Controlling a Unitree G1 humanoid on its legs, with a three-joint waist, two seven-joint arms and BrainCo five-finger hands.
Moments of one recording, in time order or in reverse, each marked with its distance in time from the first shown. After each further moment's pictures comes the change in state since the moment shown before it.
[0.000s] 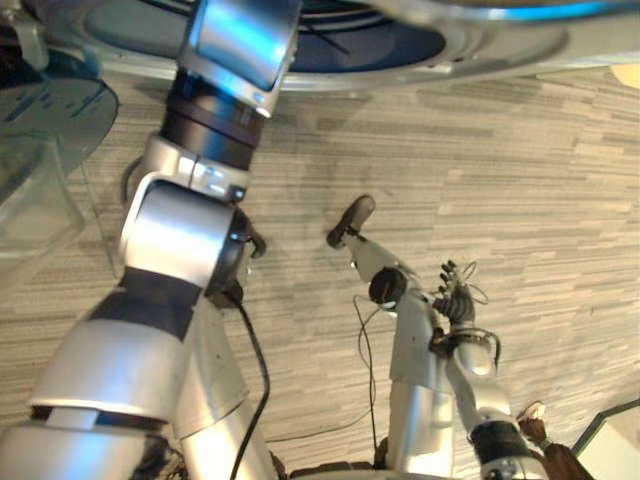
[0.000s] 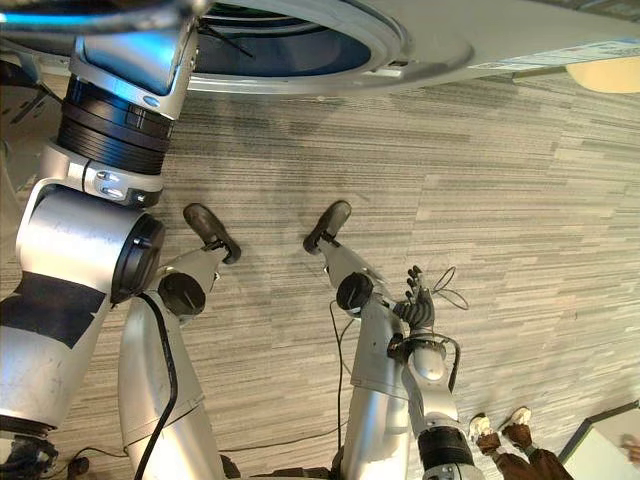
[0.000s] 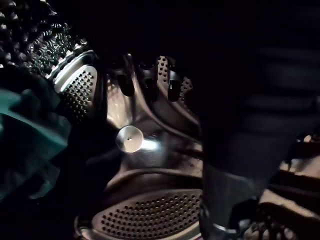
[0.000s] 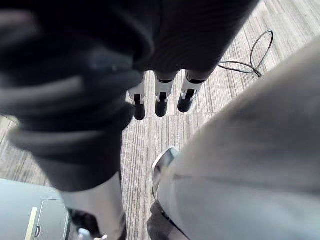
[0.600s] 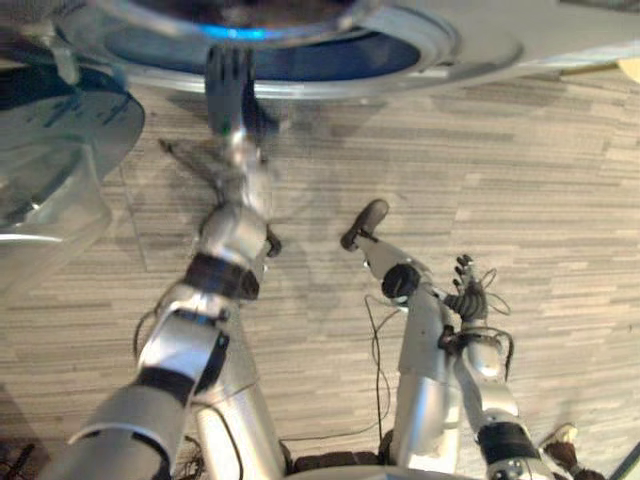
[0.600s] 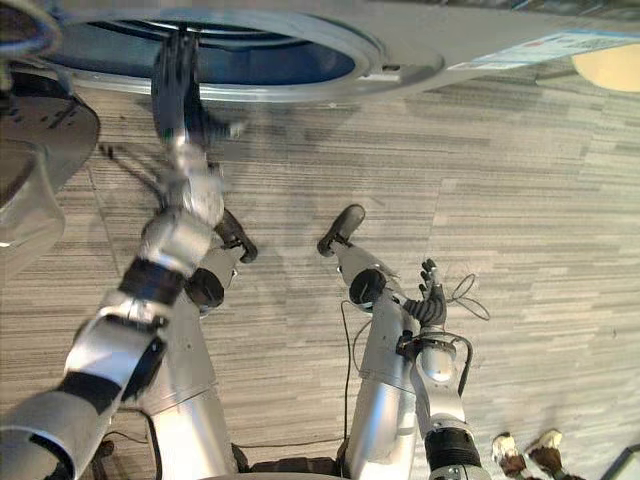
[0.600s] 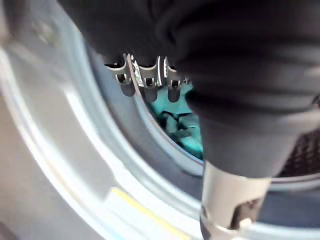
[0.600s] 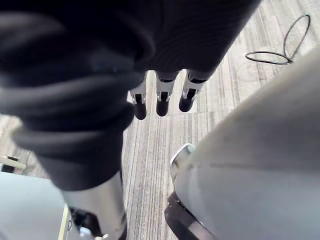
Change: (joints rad) left arm 0.868 0.007 0.056 -0.149 0.605 0.088 0.038; right arm 0.067 -0.028 -0.007 0.013 -0.040 -0.113 -0.046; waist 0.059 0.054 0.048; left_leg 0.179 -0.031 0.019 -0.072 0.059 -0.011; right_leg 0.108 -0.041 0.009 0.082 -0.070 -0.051
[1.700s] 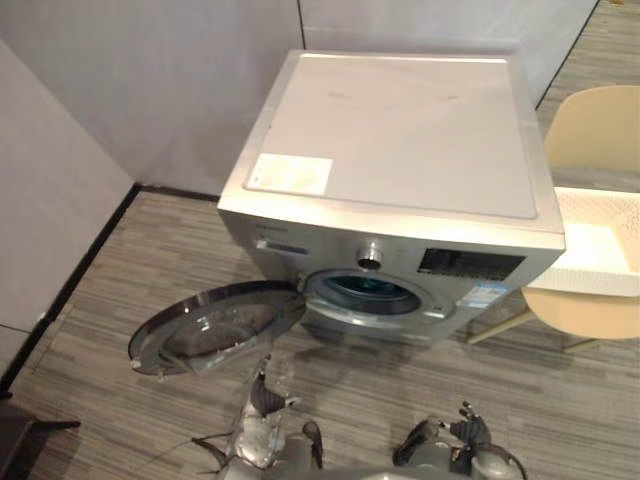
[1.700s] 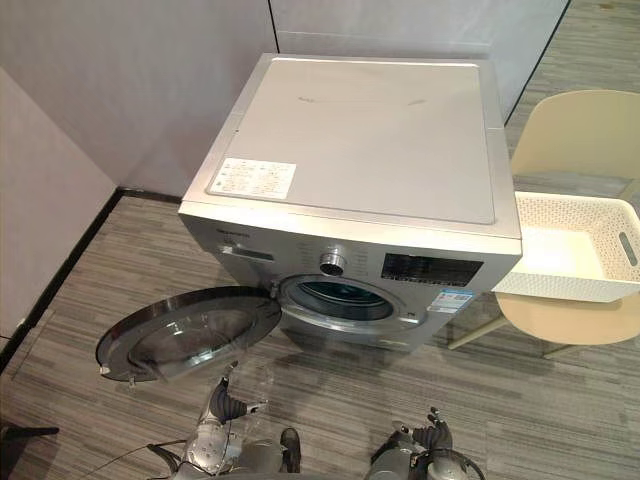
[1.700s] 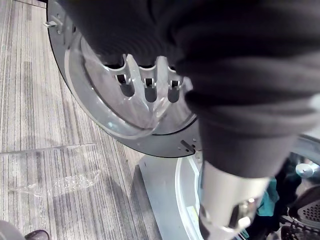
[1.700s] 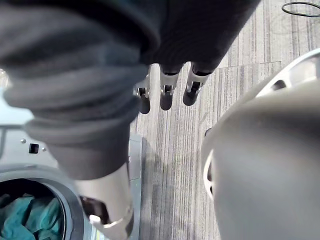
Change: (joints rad) left arm 0.950 -0.273 0.073 0.138 -0.346 -0.227 -0.303; right arm 0.152 0.009 -0.117 0.523 -0.097 0.189 0.087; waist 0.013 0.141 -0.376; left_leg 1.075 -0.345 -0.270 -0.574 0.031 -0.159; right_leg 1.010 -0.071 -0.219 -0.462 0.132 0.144
